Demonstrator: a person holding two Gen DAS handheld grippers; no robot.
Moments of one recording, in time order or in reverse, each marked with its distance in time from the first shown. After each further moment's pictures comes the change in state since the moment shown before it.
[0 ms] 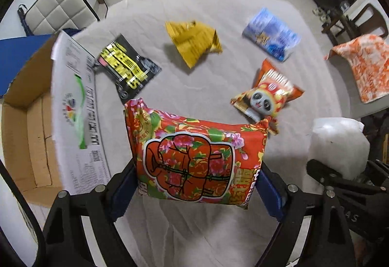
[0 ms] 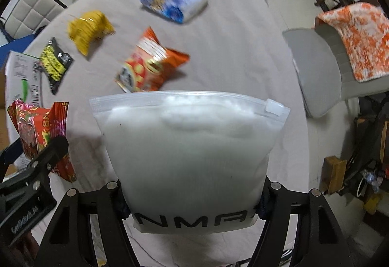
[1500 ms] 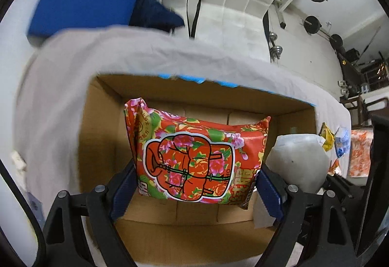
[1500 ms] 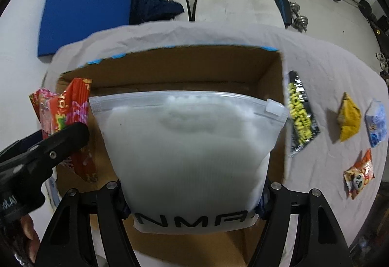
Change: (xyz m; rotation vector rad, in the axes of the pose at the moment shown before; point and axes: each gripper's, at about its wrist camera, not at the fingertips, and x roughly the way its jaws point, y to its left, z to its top) left arm -0.040 0.400 0.047 -0.383 -0.027 -0.119; right arm -0.050 0.407 0.084 -0.342 -0.016 0.151
